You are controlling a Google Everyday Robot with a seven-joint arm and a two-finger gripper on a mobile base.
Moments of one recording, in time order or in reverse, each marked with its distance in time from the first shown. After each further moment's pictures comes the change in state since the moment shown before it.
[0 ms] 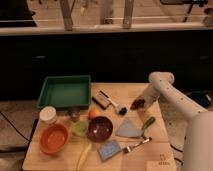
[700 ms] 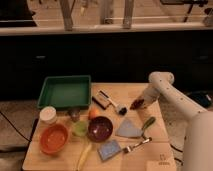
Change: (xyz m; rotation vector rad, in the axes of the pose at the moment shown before) arm -0.001 -0.001 0.000 0.001 -0.001 -0.001
